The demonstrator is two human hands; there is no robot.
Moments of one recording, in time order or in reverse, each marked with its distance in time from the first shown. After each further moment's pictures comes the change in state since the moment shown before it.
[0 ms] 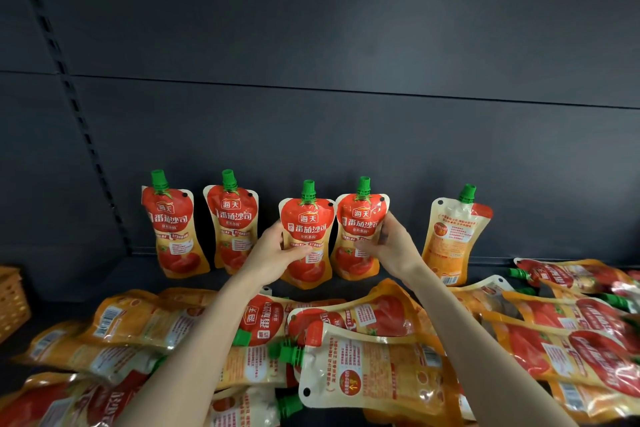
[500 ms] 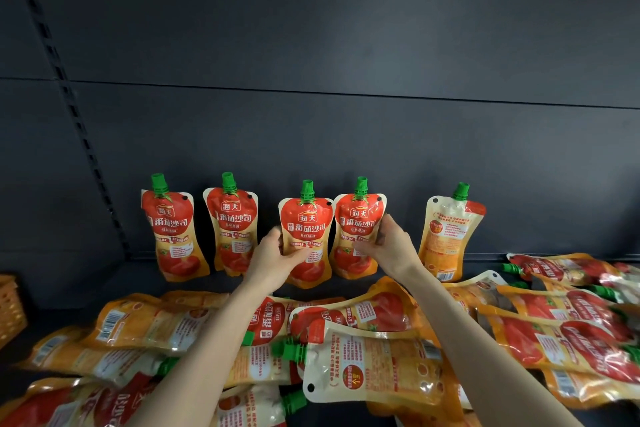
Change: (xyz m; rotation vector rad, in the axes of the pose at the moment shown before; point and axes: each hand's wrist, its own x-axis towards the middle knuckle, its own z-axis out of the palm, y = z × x) left_hand -0.007 -0.004 0.007 0.071 0.116 -0.049; right_hand -0.007 -0.005 0.001 -0.130 0.044 0.042
